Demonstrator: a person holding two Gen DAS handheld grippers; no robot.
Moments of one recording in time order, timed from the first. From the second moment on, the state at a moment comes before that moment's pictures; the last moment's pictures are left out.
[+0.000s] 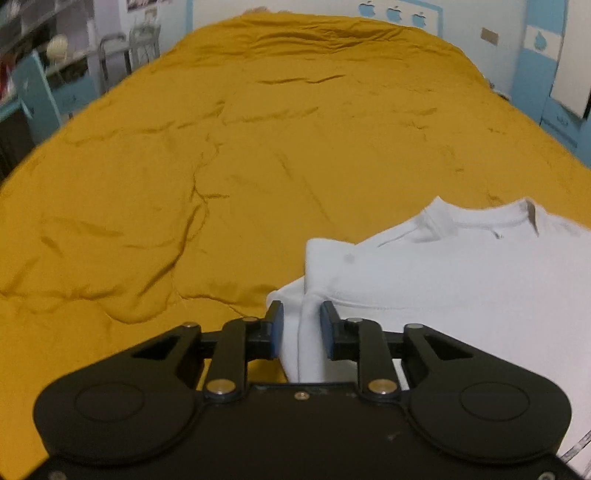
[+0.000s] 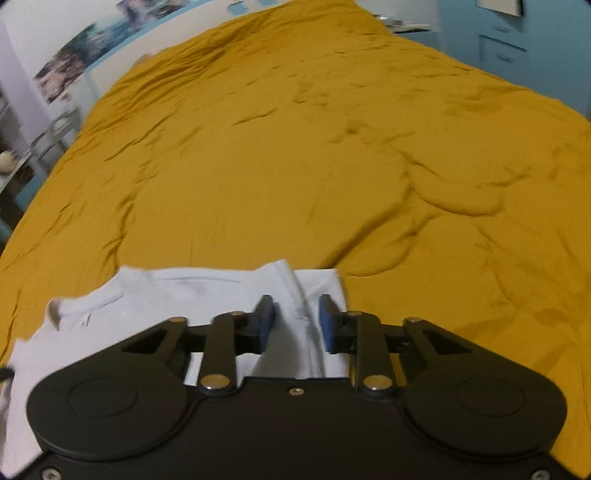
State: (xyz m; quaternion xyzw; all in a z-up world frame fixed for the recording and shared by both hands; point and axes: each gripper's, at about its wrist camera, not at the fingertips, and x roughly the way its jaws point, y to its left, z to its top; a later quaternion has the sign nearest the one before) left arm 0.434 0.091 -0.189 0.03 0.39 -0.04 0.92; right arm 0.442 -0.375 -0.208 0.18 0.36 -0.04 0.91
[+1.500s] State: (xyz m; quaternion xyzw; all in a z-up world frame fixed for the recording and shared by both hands) left arm 0.251 0.134 -0.172 -0.19 0.48 -0.05 0.86; right arm 0.242 -0.410 -0.217 0.29 0.39 0.03 0.87
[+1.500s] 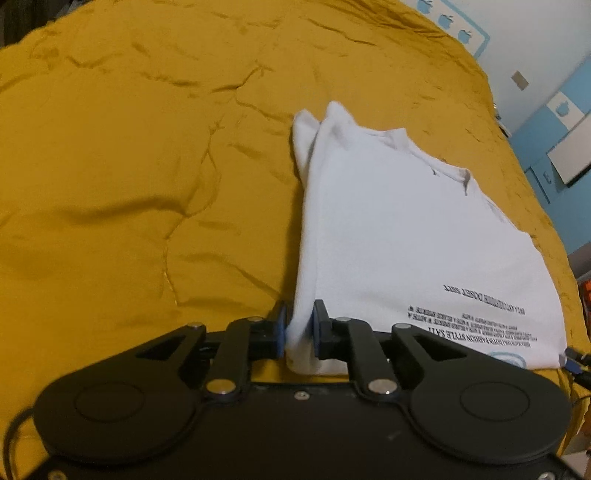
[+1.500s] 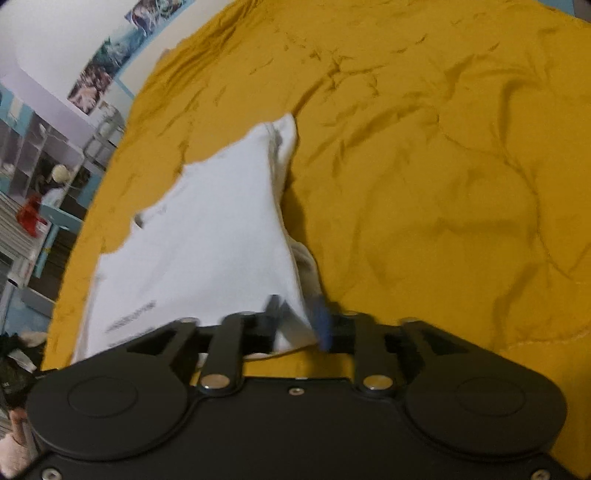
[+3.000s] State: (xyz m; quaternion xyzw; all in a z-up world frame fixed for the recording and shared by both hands) left arm 0.435 0.098 -0.182 -0.16 0.42 -0.01 0.89; right arm 0.449 -0.373 -0.215 0.18 0.38 0.02 0.91
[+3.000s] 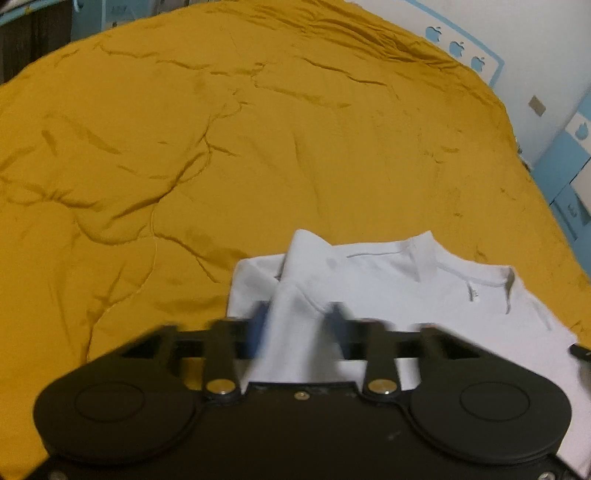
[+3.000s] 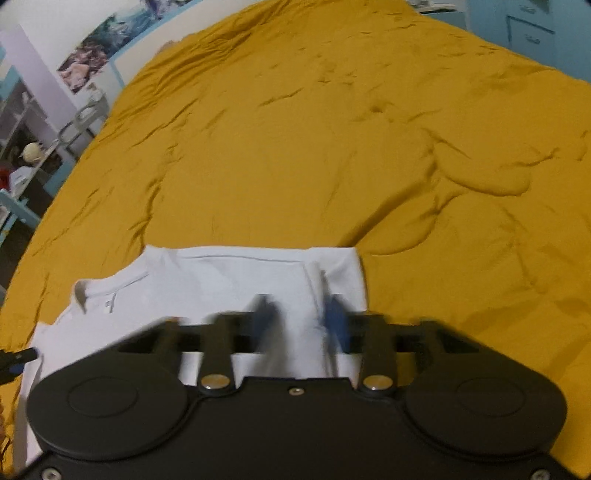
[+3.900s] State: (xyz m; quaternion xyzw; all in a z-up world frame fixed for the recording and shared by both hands) left arm 0.293 0.137 -0.164 -0.19 0.45 0.00 0.87; right arm 0.297 -0.394 -0.190 0.24 0.37 0.03 0.90
